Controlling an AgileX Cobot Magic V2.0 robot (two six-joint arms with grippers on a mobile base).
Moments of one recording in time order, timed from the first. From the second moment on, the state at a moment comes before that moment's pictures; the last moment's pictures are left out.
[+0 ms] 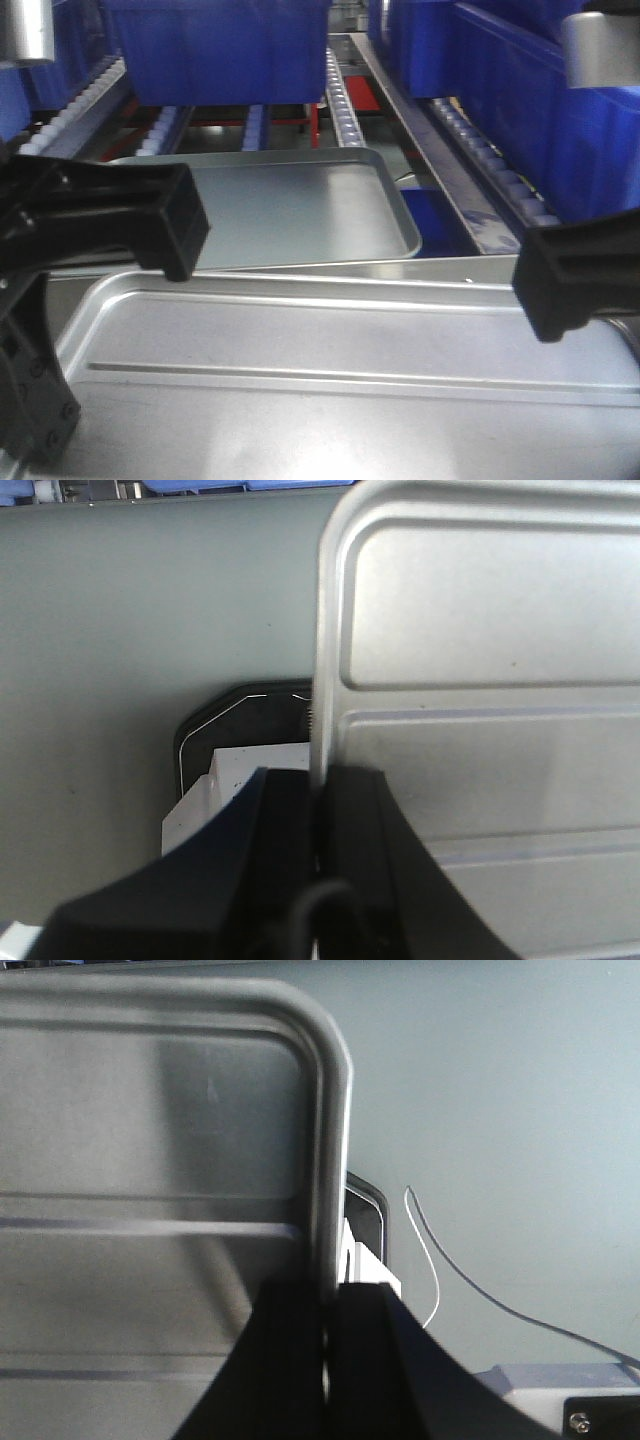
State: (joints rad) left arm -1.18 1.25 -0.82 0.22 0.95 -1.14; right arm 1.02 1.18 -0.74 -0.24 1.07 1.25
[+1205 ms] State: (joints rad) left arm -1.18 1.25 -0.82 0.22 0.94 -1.14; right arm 1.02 1.18 -0.74 -0.24 1.07 1.25
